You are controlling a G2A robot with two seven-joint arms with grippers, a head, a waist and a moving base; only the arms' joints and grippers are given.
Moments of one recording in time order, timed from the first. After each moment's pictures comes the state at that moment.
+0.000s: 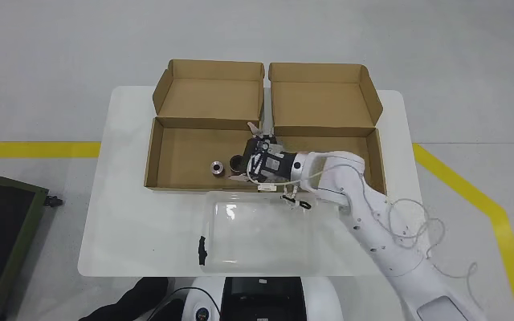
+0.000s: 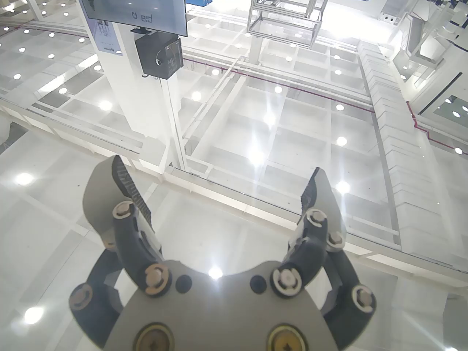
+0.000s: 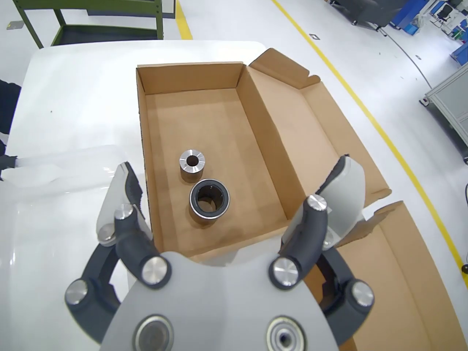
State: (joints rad) left arm -0.37 -0.34 -0.25 -1.16 3.07 0.41 0.06; right arm -0.90 -1.29 0.98 -1.64 -1.33 -0.68 0.31
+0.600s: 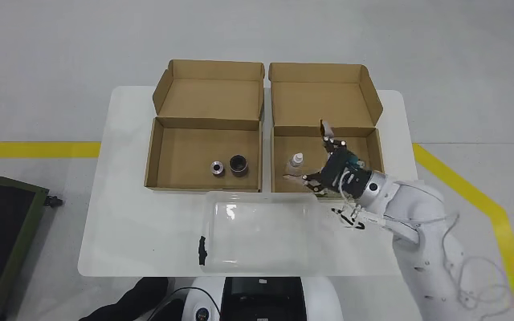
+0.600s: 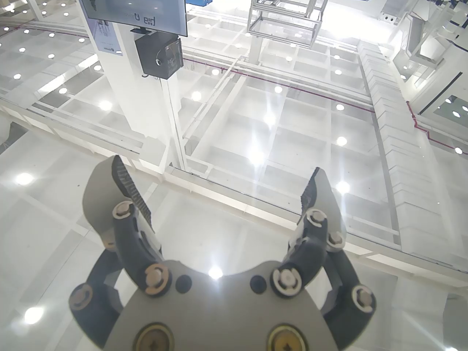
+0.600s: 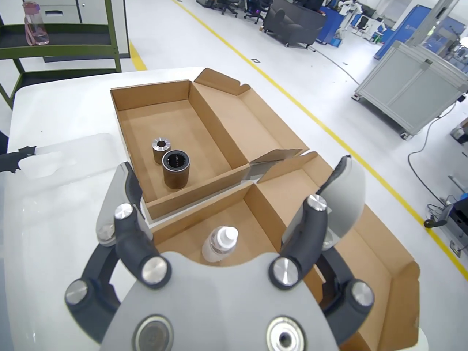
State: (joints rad) left arm -0.37 -0.34 -0.25 -1.16 3.07 0.41 0.06; right arm -1.29 -1.20 1.41 -1.98 -1.36 -0.74 0.16
